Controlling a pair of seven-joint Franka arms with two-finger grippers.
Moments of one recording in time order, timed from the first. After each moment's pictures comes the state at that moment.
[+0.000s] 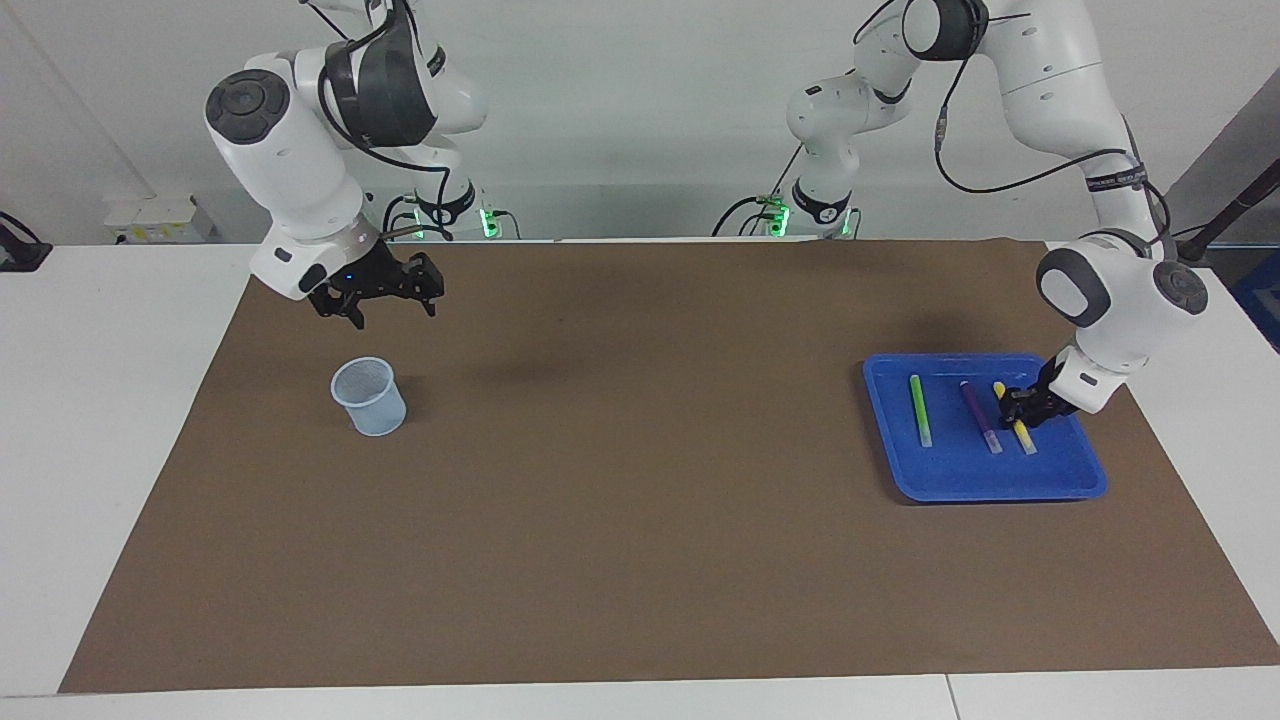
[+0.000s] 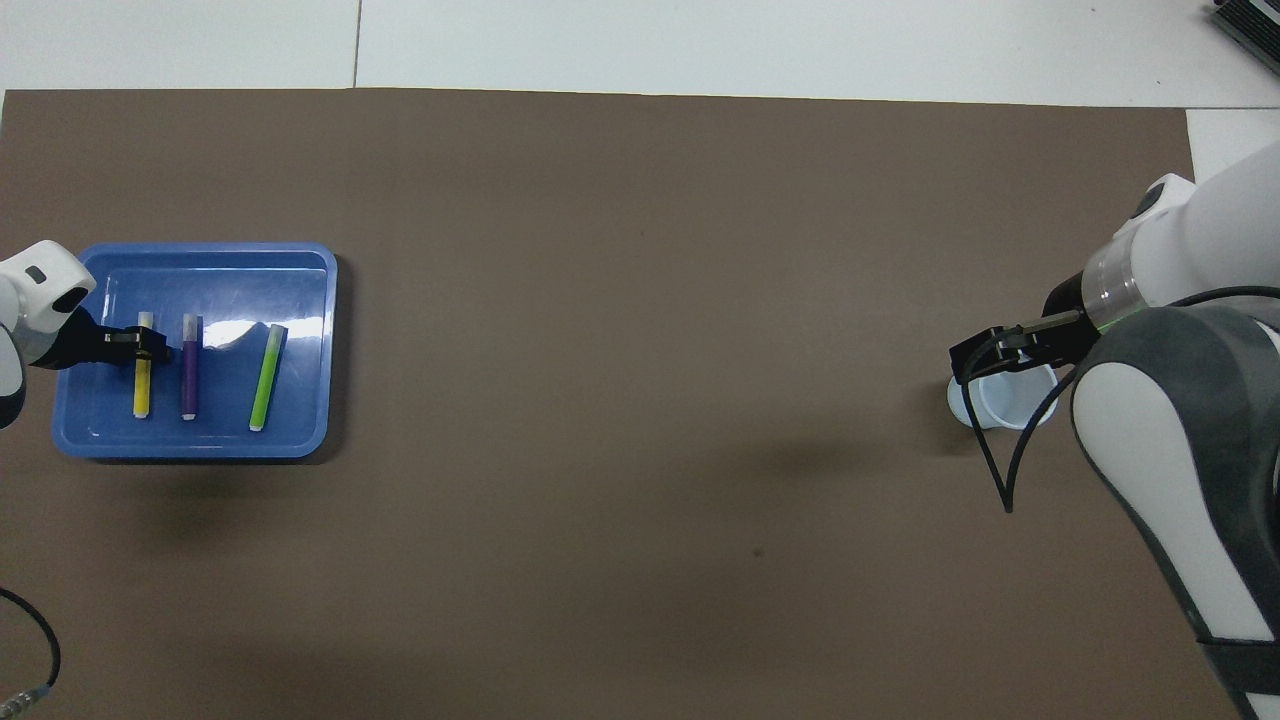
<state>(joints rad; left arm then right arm) 0.25 0.37 0.02 -1.92 -0.06 2.27 0.34 -0.01 0.03 0.11 -1.76 0.05 1.68 -0.06</state>
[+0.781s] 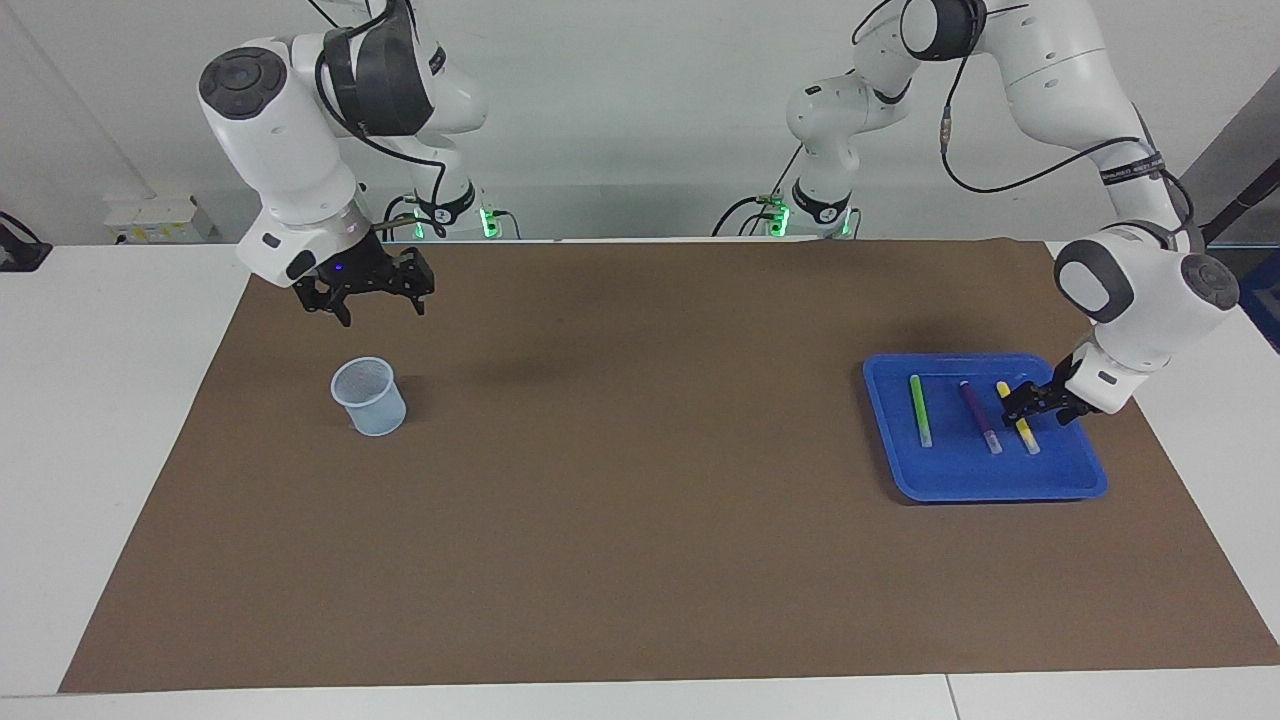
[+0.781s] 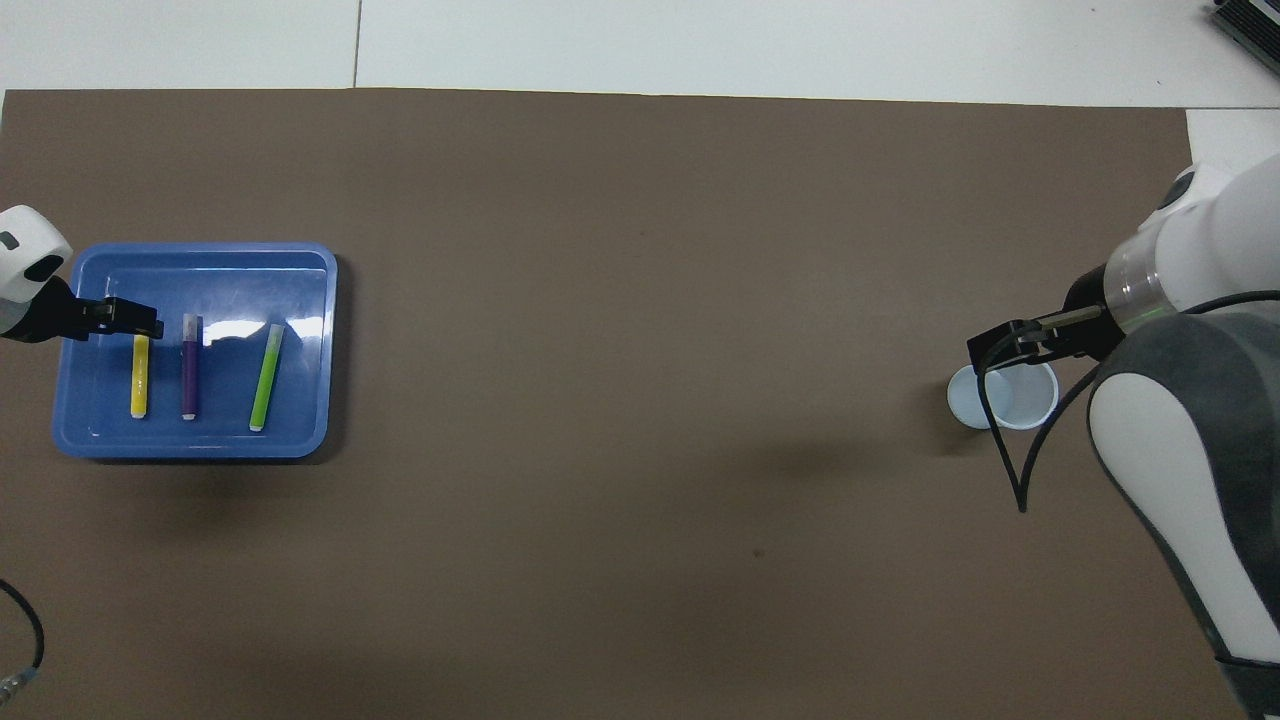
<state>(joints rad) 0.24 0.37 0.02 -1.79 -0.06 2.14 0.34 -0.01 0.01 0.10 -1.75 0.01 1.68 -0.06</state>
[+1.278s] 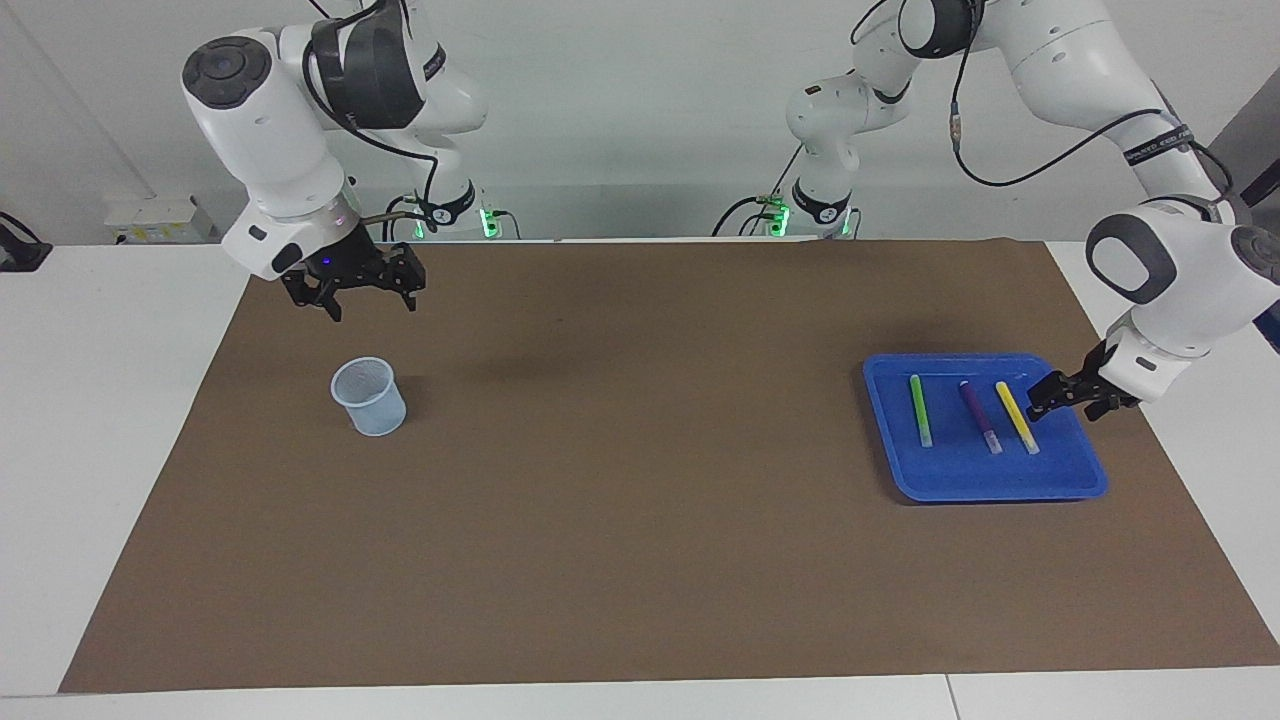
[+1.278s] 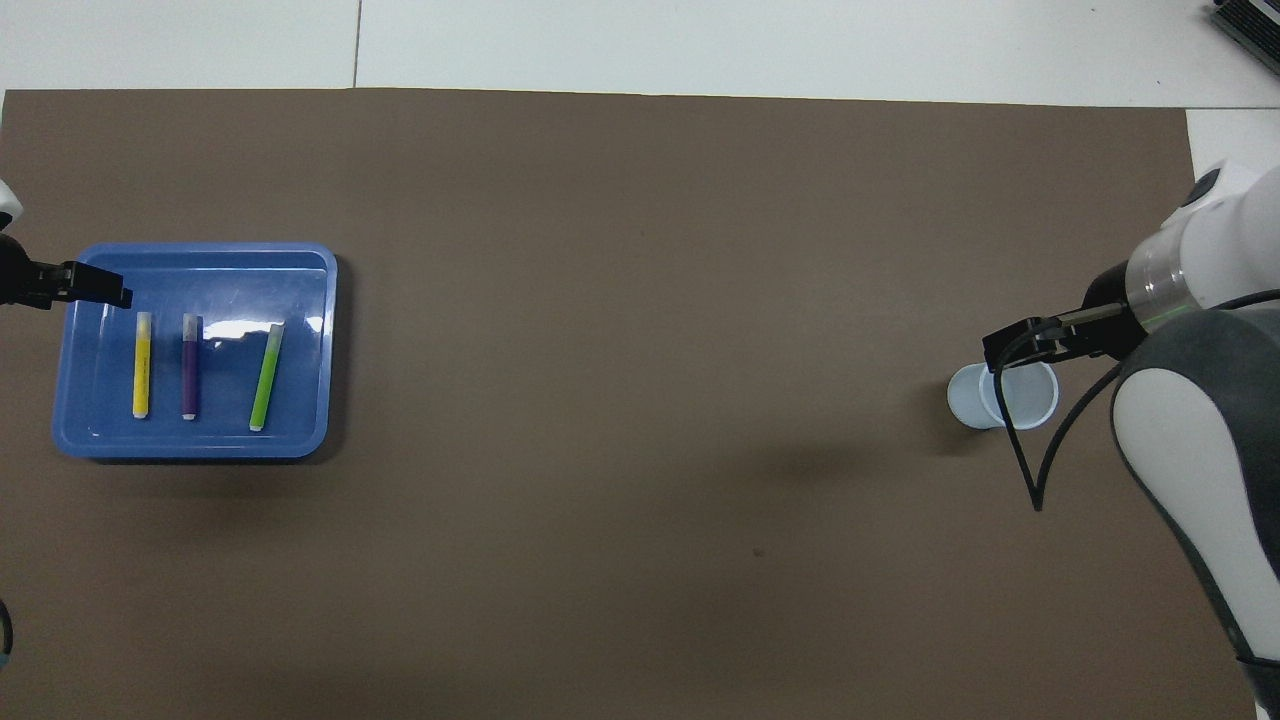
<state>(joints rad) 0.23 0.35 0.01 -1.65 -0.06 2.00 0.33 -0.01 0.01 0.08 -1.74 0.01 1.67 -0.06</state>
